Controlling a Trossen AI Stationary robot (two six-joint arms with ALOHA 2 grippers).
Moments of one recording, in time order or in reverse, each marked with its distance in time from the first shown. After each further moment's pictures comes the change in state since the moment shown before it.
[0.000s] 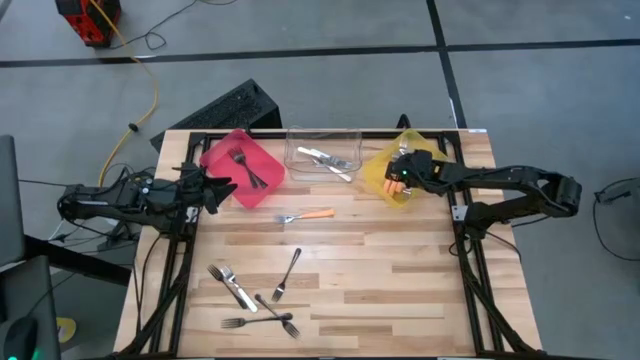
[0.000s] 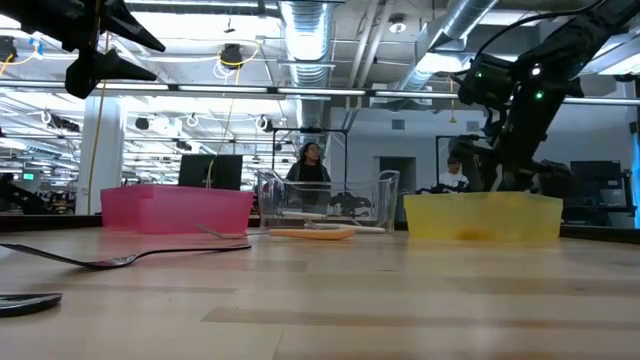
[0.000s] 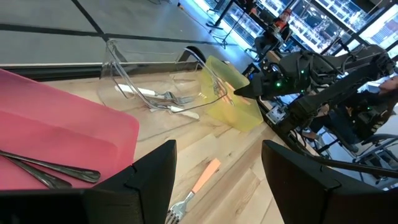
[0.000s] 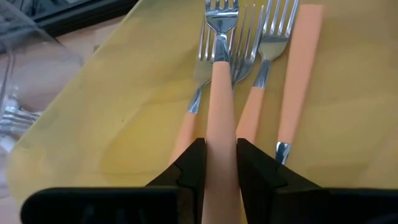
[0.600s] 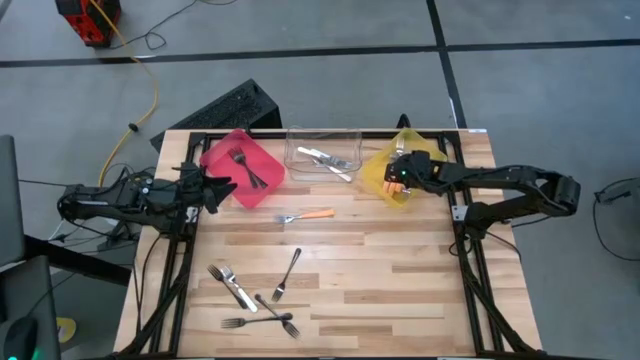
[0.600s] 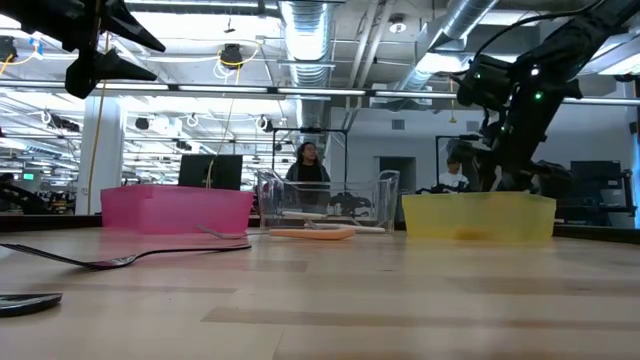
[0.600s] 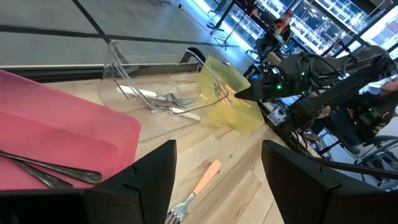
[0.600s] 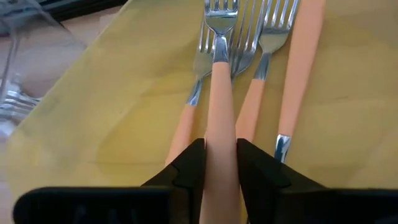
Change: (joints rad) left arm 0.000 0.000 0.000 0.000 -0.009 0.000; right arm 0.001 0.012 0.002 0.008 -0.028 -0.044
